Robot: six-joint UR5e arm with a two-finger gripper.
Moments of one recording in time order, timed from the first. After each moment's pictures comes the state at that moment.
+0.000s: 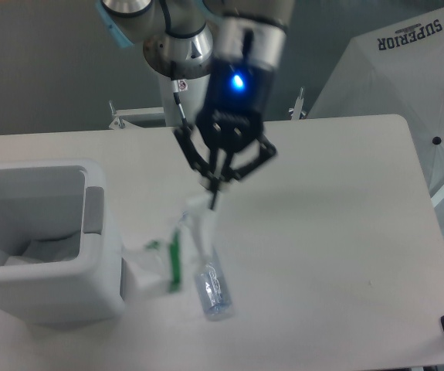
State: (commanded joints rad) arm 2.45 -1.57 -1.54 -0.80 0.89 0.44
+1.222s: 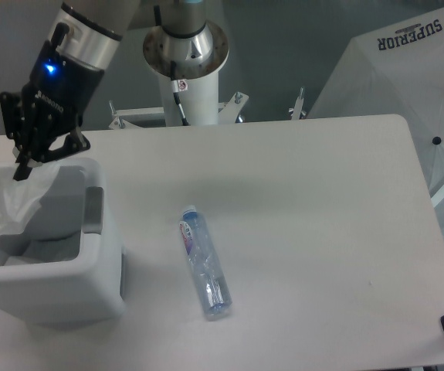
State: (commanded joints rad) arm 2.20 -1.65 -1.66 -0.80 0.93 0.51
